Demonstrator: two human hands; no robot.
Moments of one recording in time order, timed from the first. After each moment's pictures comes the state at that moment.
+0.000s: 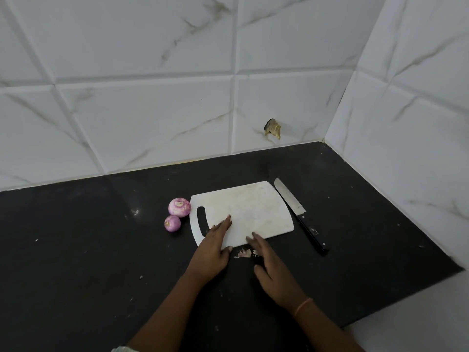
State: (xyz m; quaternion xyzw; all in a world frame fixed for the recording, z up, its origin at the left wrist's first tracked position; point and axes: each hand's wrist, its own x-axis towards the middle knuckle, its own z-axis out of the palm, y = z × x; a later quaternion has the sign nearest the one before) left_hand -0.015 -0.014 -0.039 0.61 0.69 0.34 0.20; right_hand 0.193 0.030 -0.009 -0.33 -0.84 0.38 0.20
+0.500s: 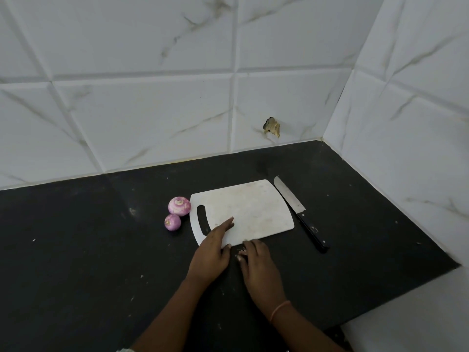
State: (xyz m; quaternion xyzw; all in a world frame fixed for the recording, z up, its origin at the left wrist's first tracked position) left_hand -0.010 -0.023 -0.042 0.57 0.70 0.39 0.19; right_hand 0.147 0.014 -0.038 -0.43 -0.86 0.15 0.24
